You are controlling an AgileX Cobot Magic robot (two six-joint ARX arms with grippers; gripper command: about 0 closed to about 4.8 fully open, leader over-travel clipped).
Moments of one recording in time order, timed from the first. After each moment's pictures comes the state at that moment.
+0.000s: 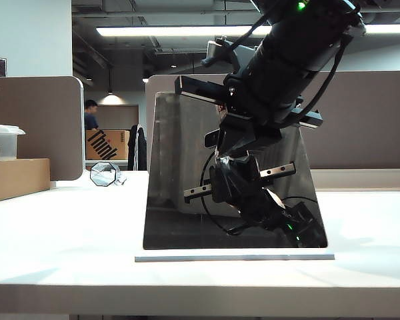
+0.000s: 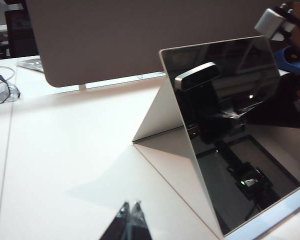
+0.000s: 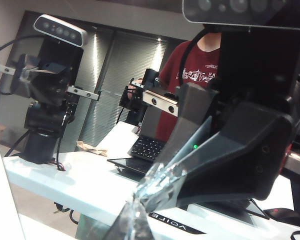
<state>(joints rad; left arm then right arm) -0.56 0.00 0.01 0.02 -0.07 0.03 0.76 1.50 0.83 0.10 0.21 0.36</state>
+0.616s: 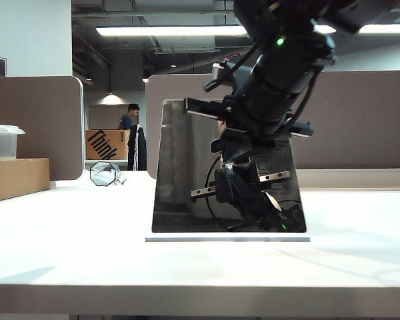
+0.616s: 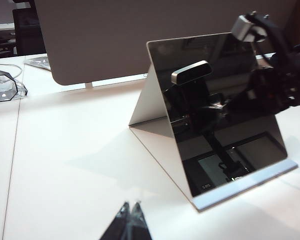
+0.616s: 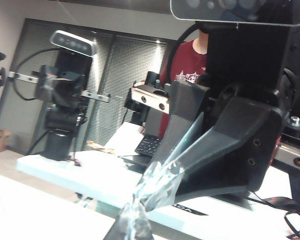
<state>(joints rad) -0.54 0.00 0.01 0.02 -0.07 0.03 0.67 1.68 0.98 0.12 0.20 0.34</state>
